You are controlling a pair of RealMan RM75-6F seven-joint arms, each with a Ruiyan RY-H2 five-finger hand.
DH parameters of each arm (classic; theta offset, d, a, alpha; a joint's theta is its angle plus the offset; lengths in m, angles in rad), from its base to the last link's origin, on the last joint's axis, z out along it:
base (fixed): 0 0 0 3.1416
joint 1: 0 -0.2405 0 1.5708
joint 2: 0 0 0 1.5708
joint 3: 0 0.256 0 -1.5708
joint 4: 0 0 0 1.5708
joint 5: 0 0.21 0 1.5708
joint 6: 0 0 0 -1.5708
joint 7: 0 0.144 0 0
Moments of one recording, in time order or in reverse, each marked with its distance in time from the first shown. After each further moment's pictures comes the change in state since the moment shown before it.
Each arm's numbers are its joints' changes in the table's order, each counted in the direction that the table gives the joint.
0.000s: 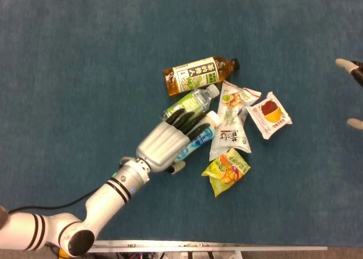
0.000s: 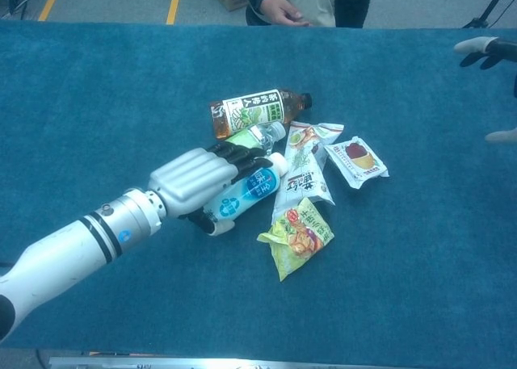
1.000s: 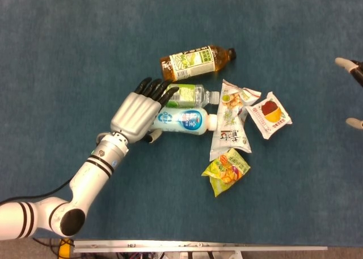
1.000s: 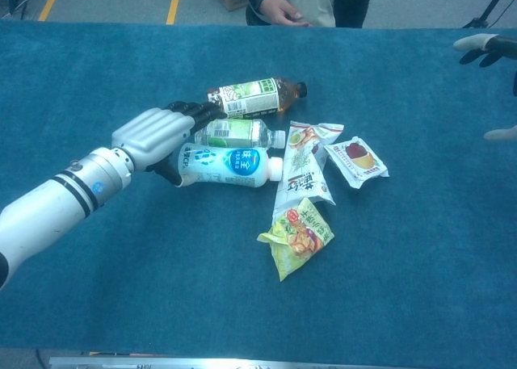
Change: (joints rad) left arm -0.012 0.077 -0.086 0.058 -0.089 -0.001 -0.067; right arm 0.007 0.004 0.011 -0.025 0.013 -0.003 -0.022
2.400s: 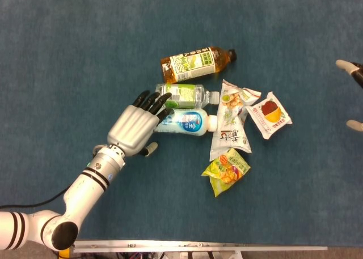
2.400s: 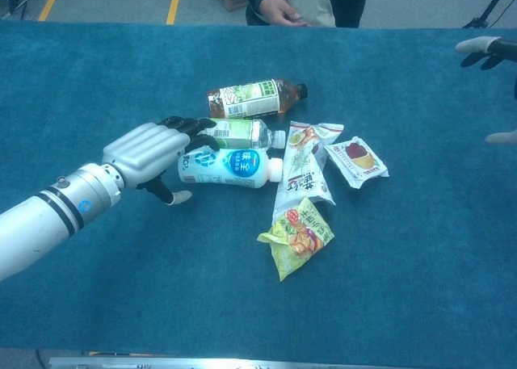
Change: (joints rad) left arm -0.022 0.044 0.055 -0.111 -0.012 -0.027 0.081; right arm 0.012 -0.001 -0.006 0.009 -0.022 -0.009 0.028
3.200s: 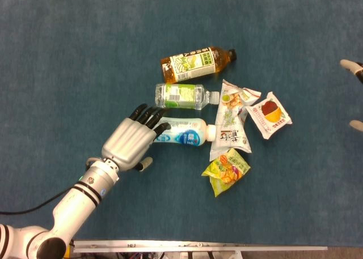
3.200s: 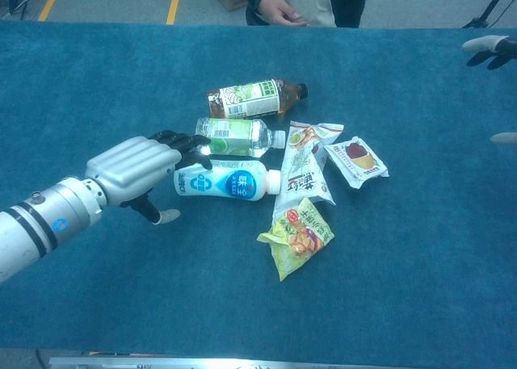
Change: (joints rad) left arm -0.016 0.099 0.063 -0.191 -0.005 -0.042 0.096; right arm 0.012 0.002 -0.002 0.009 -0.003 -0.013 0.015
